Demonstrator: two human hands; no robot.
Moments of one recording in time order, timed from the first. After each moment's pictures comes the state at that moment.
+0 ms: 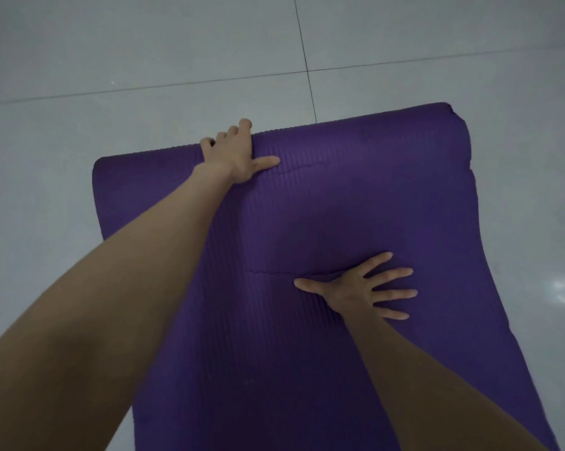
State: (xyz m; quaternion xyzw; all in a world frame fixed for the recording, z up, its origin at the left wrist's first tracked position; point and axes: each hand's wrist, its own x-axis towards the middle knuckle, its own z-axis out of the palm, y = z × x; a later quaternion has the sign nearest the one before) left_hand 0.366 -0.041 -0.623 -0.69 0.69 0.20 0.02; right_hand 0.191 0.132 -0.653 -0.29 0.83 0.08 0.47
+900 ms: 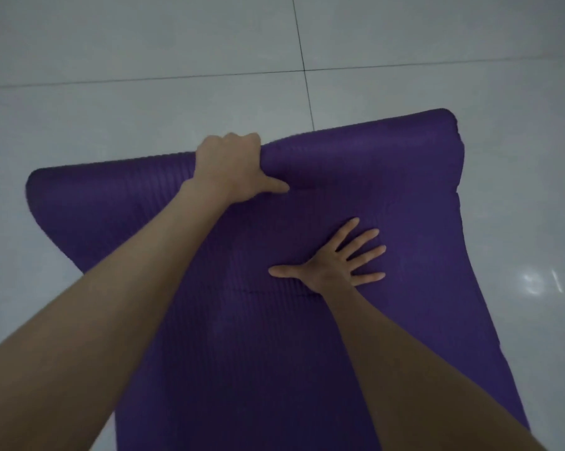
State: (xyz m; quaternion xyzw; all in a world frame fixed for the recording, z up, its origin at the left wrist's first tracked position) left_hand 0.352 -0.042 -0.596 -0.65 0.75 0.13 0.07; right_hand 0.213 0.064 -0.654 -0.40 0.79 0.12 0.45
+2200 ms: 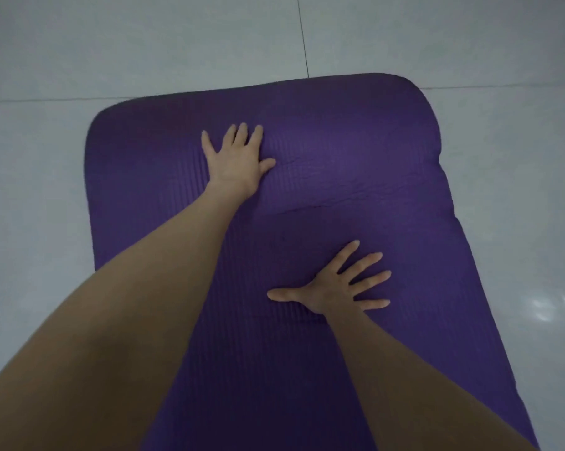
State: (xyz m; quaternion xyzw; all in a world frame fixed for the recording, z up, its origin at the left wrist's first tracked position) left_hand 0.357 -0.096 -0.667 -0.69 0.72 0.10 0.02; right_hand 0.210 0.054 -0.657 -0.40 0.77 0.17 0.48
